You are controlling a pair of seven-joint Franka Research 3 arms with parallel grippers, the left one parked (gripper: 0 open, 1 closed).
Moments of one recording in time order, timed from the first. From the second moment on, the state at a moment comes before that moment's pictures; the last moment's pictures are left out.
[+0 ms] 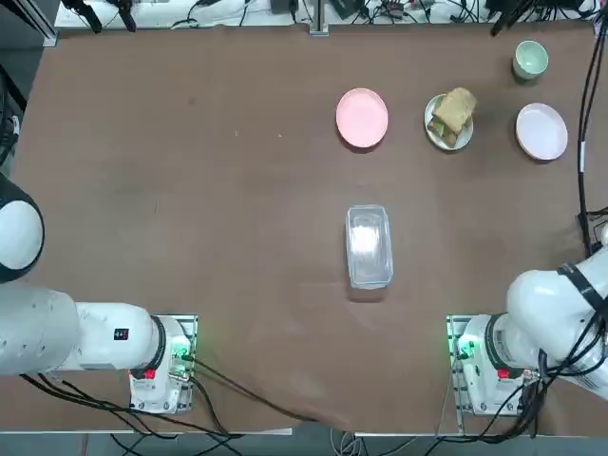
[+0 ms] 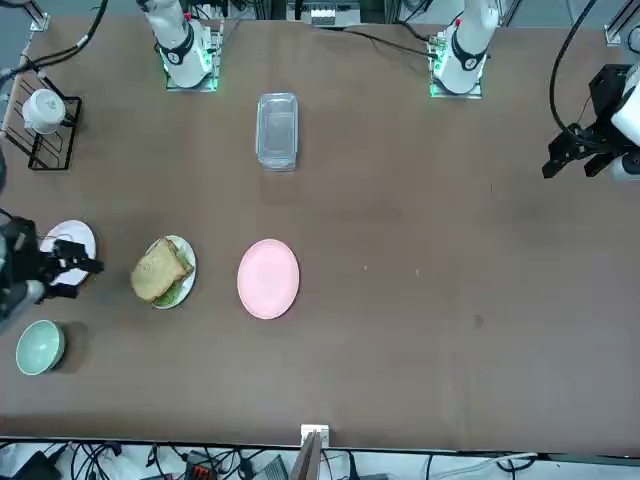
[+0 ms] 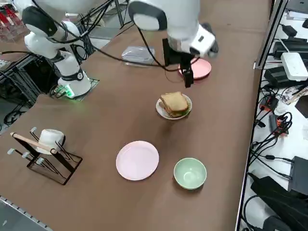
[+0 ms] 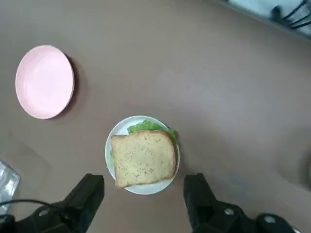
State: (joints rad) arm -0.68 0.67 0.79 -1.19 -0.20 1.69 -0.47
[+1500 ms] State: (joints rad) arm -0.29 0.22 0.29 -1.34 -0.07 1.58 -0.06
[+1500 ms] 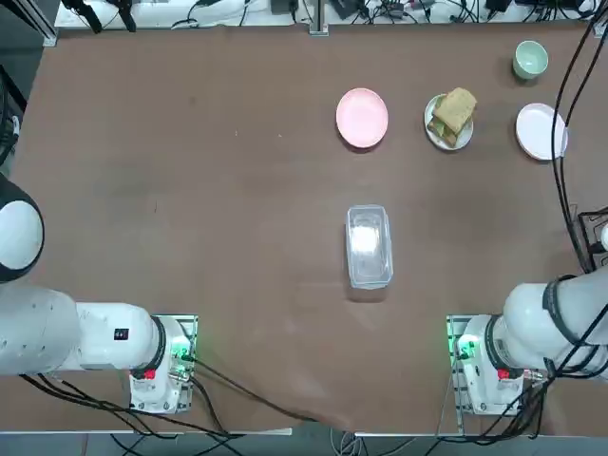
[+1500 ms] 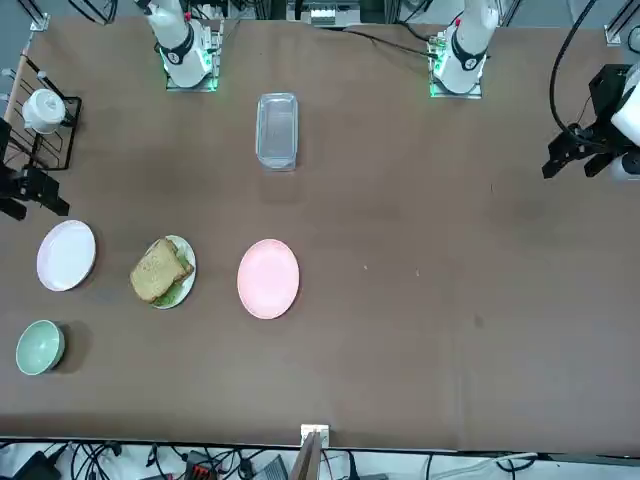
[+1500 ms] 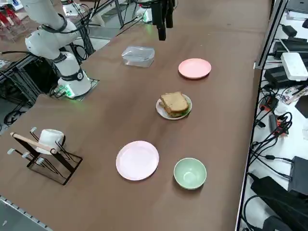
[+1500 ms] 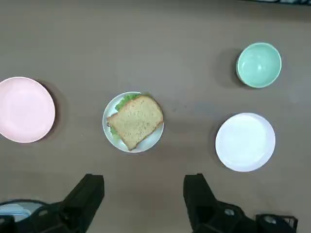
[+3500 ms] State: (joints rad) arm 0.15 0.02 -0.11 -1.53 0.02 1.58 -0.03
